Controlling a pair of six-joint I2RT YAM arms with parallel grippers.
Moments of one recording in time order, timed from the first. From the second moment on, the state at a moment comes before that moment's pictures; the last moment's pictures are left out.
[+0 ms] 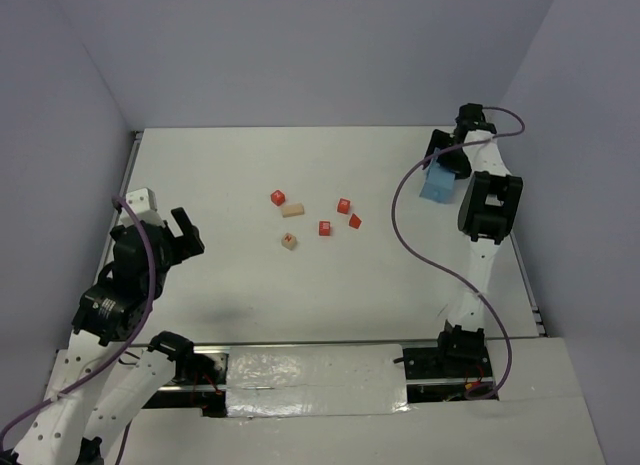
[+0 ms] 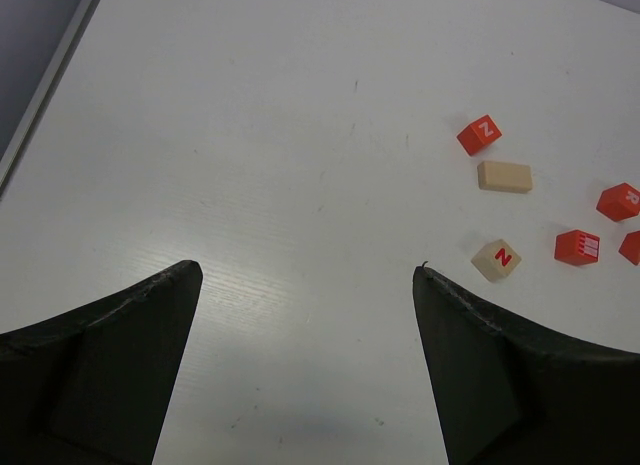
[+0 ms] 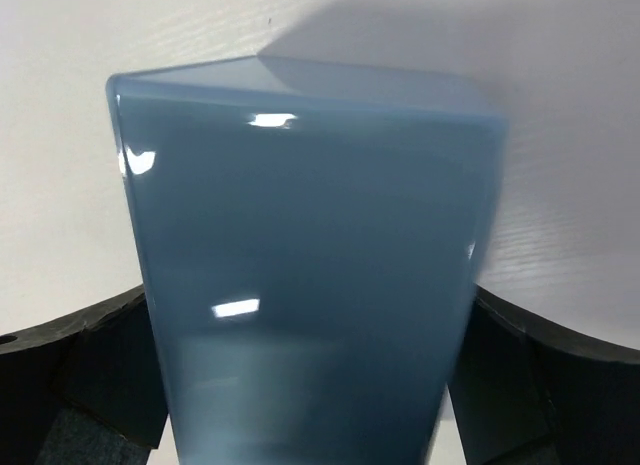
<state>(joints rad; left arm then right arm) -0.33 0.58 0.88 -0.75 -0.46 -0.42 -0.20 2.46 2.19 -0.80 -0.16 0.20</state>
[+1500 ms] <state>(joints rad) -0.33 0.57 0.88 -0.75 -0.43 -0.42 0.03 2.29 2.13 -0.91 0.21 0.15</state>
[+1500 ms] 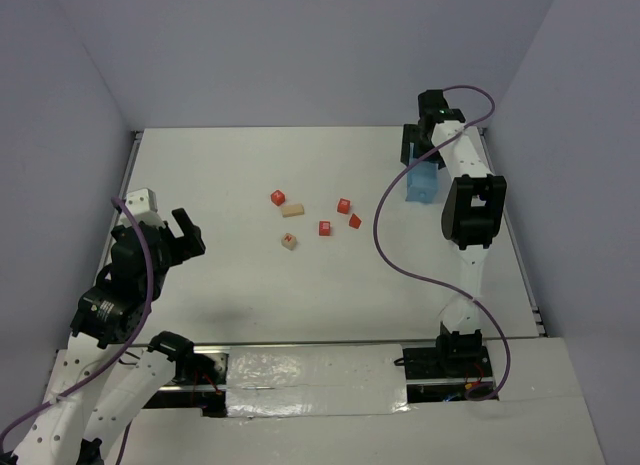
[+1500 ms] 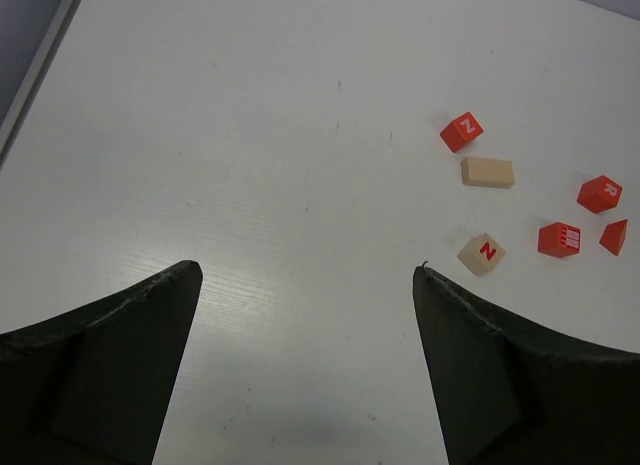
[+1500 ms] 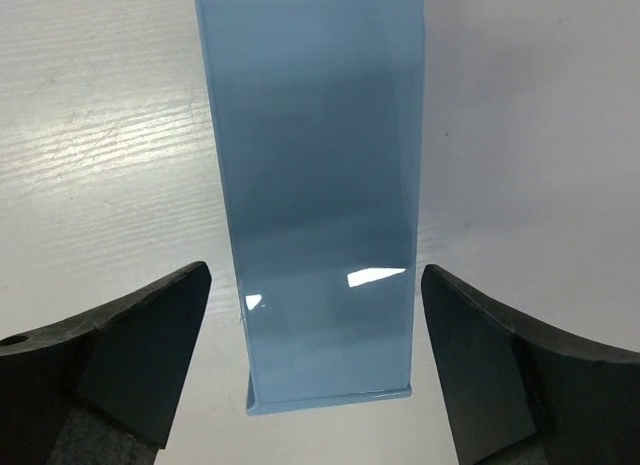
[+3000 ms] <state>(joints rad) -0.34 0.57 0.88 -0.75 -0.42 -0.42 0.02 2.31 2.12 -0.88 0.24 0.12</state>
